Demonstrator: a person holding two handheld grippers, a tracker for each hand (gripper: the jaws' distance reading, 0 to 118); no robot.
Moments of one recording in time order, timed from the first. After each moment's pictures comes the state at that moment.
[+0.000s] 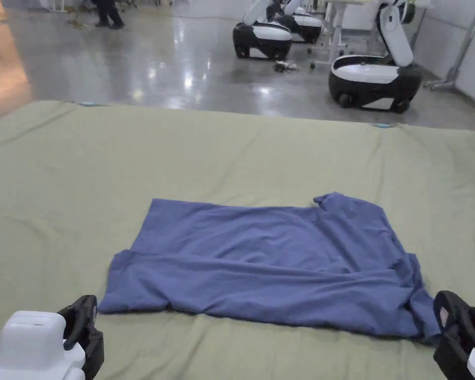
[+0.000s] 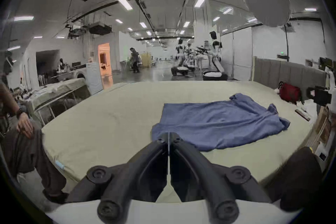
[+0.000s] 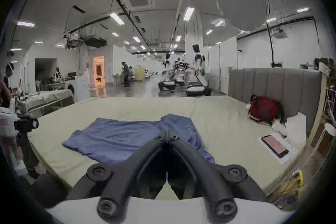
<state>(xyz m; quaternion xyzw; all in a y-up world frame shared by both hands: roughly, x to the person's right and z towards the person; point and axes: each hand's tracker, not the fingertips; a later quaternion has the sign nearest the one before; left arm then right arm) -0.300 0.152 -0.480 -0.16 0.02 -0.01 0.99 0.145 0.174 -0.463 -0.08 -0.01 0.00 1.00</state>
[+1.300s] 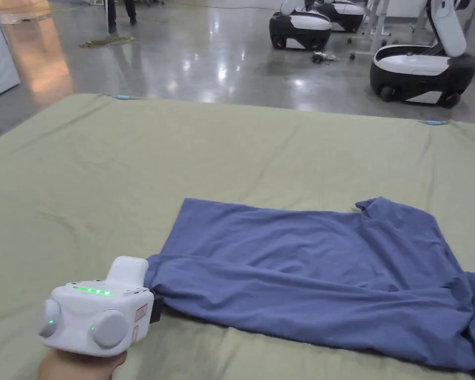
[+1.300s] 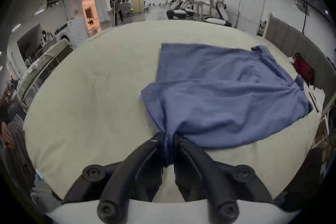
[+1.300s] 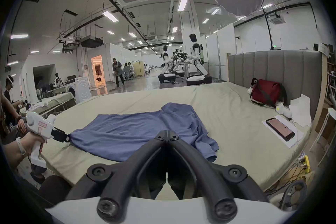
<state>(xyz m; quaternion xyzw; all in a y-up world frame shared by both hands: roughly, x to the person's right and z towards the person) -0.322 0.093 -0.658 -0.40 -0.01 -0.01 0.91 0.155 0.151 -0.478 -0.12 -0.01 -0.05 0.99</state>
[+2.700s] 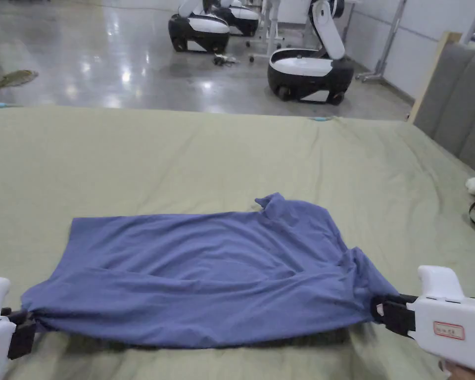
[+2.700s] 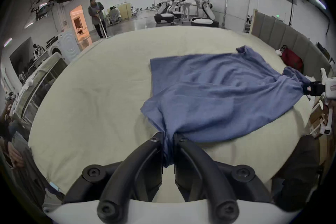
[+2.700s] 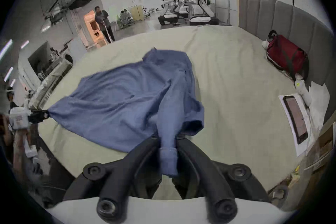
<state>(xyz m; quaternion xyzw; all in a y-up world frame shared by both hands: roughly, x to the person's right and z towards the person) -0.308 0.157 -0.630 -0.40 -0.06 -0.04 0.92 0.264 0.148 -0.606 -0.39 0.04 -0.08 0.92</state>
